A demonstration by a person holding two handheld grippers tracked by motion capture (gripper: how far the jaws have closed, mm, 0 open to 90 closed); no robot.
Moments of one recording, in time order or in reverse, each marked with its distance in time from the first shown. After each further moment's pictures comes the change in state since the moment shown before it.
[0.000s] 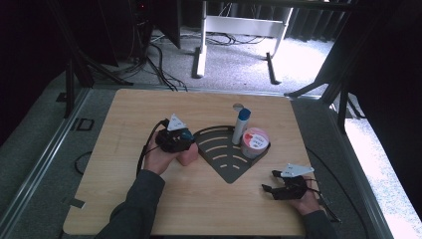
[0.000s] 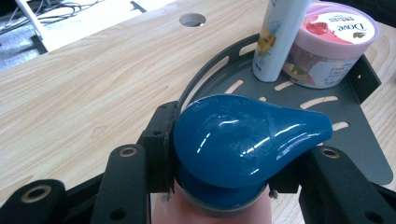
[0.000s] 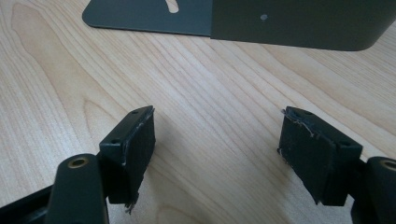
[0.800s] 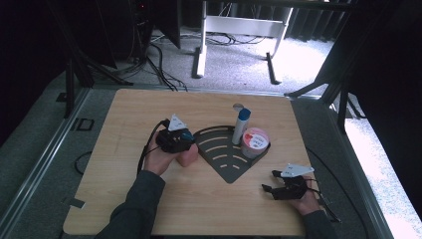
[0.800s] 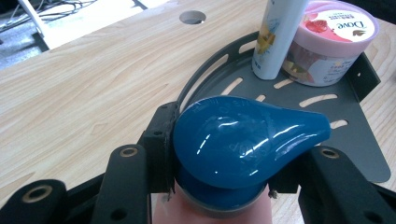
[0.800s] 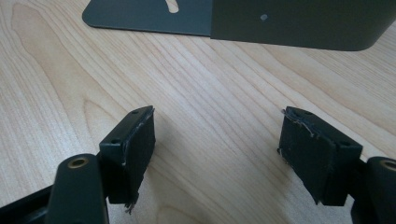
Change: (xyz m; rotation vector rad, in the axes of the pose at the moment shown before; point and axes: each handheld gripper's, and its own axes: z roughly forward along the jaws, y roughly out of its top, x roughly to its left) left arm -0.003 0.002 -0.002 0.012 0.006 0.002; right arm 0.000 0.000 0.000 0.000 0.000 0.000
